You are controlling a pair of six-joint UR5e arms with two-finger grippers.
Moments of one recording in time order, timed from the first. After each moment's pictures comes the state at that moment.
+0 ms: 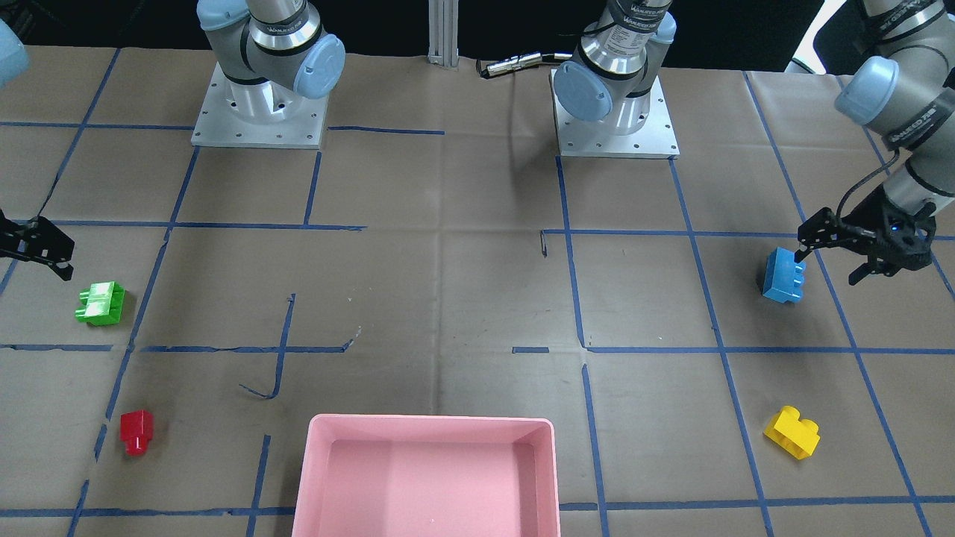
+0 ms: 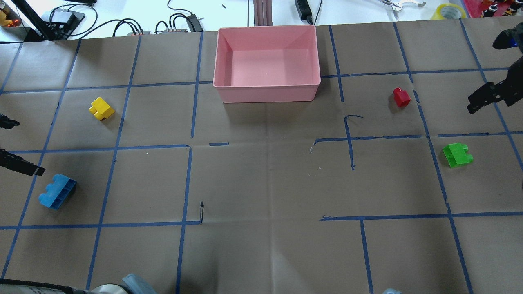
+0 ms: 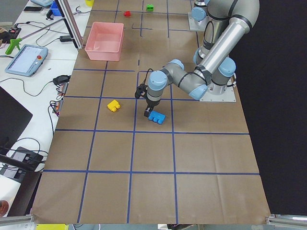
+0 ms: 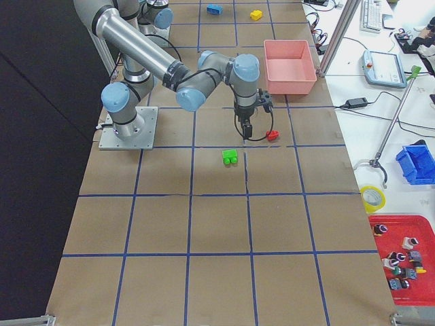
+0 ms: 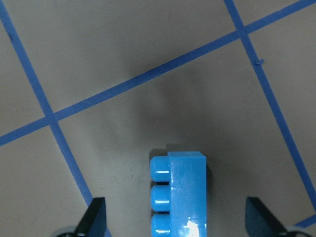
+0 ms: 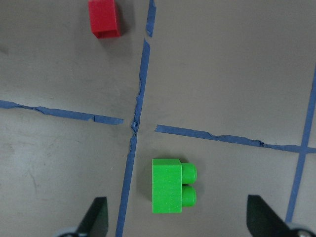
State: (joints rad) left arm -0.74 -1.76 -2.02 -0.94 1.44 1.26; right arm 1.02 -1.43 1.87 -2.07 -1.55 -0.70
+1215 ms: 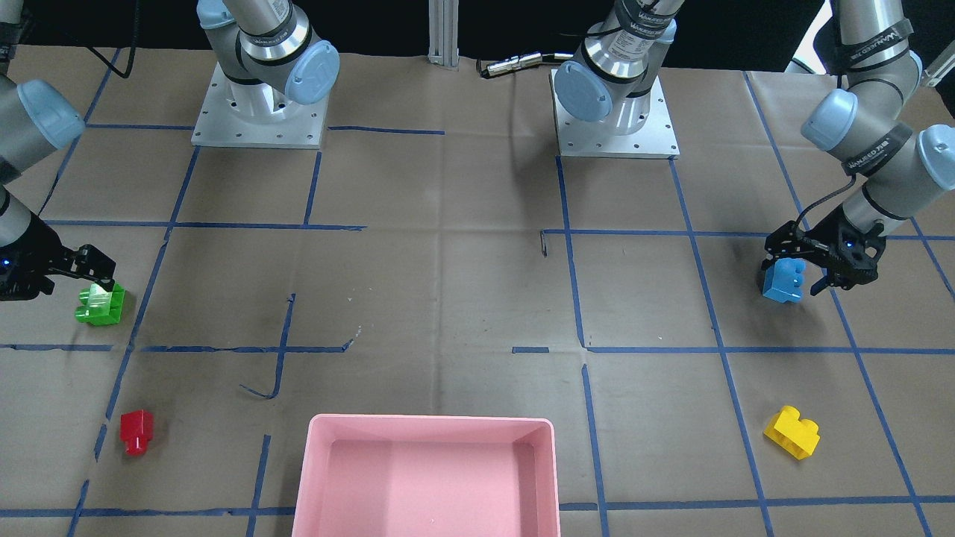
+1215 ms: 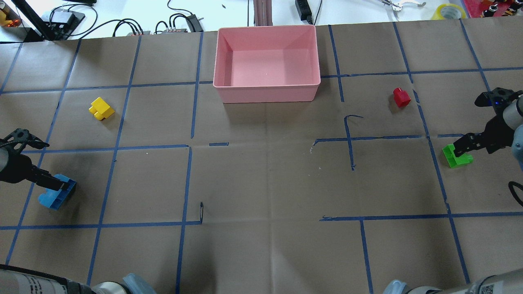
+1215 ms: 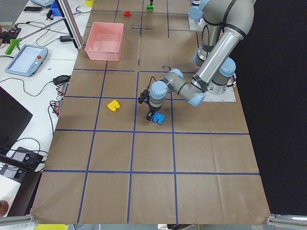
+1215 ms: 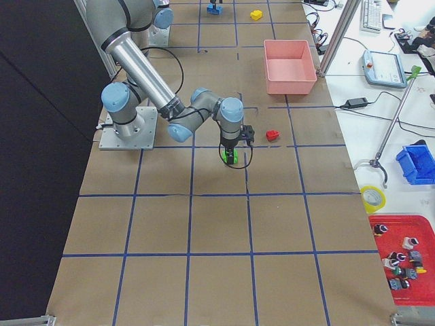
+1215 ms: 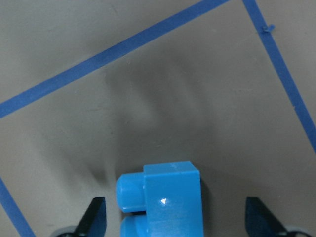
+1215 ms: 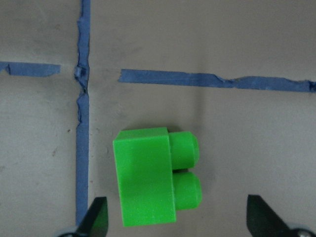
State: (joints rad) left arm -0.74 -1.83 -2.10 -0.85 1.44 1.36; right arm 0.93 -1.31 2.07 -2.33 -1.57 -0.70
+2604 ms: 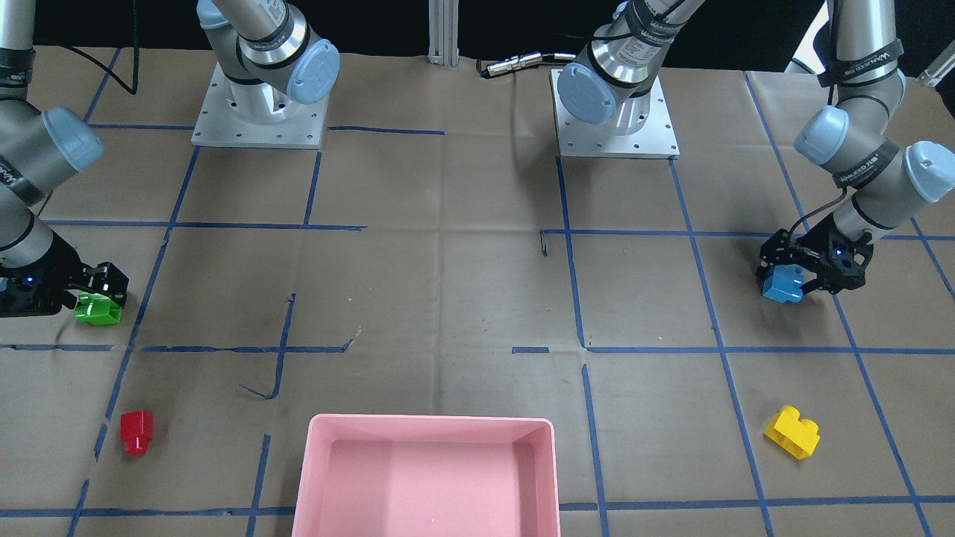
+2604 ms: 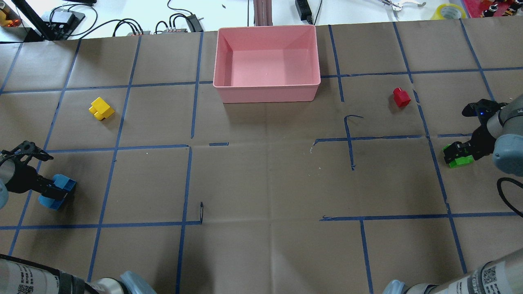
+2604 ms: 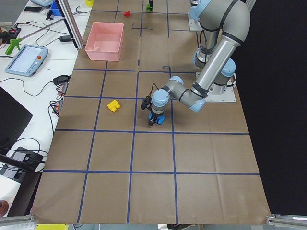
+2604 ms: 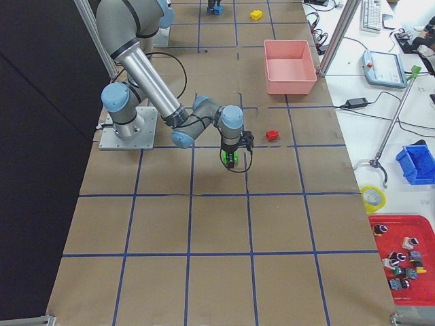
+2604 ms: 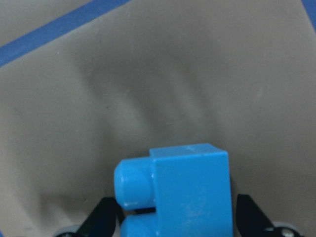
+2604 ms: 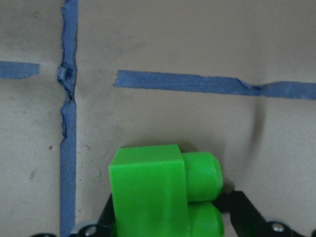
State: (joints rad) left arm -0.70 -1.89 -2.13 -0.78 1.45 1.38; right arm 0.94 -1.24 2.09 -2.43 -1.57 -0.70
